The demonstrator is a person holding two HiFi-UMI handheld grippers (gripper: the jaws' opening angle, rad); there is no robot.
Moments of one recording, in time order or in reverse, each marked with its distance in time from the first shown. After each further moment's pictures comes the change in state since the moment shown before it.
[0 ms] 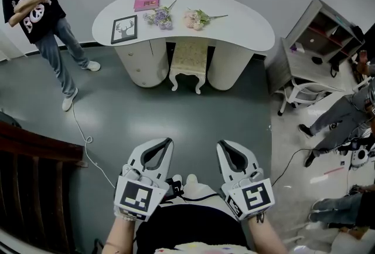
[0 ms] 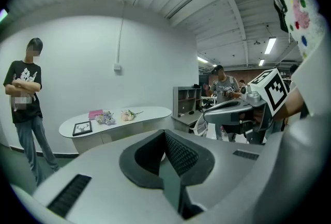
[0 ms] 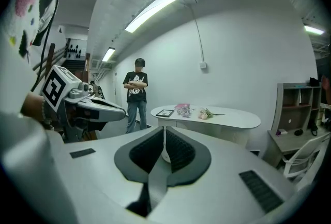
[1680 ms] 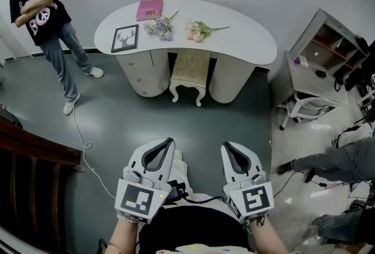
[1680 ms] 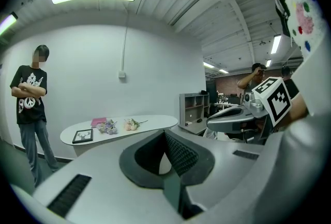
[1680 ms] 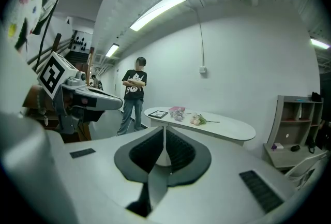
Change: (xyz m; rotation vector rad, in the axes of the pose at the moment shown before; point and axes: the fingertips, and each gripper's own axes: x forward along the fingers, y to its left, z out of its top) left arm 0.045 -0.005 0.027 -0.020 -0.091 0.091; right arm 0.013 -0.060 0.000 -0.102 -0.025 -0.010
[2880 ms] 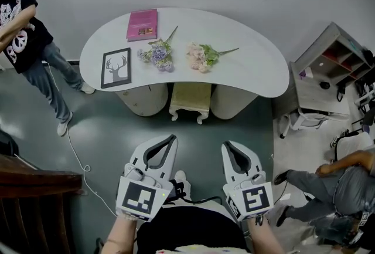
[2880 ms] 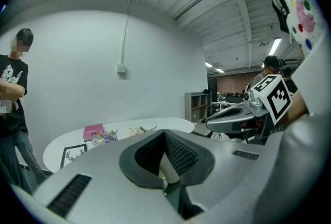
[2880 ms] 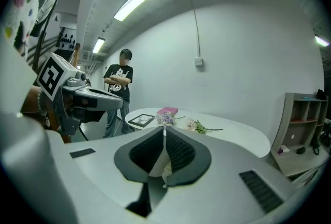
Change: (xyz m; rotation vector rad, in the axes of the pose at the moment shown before) left arm 0.164 0.162 0.037 0.035 0.000 -0.096; right arm 0.205 -0.072 0.048 0.041 0.038 -0.074
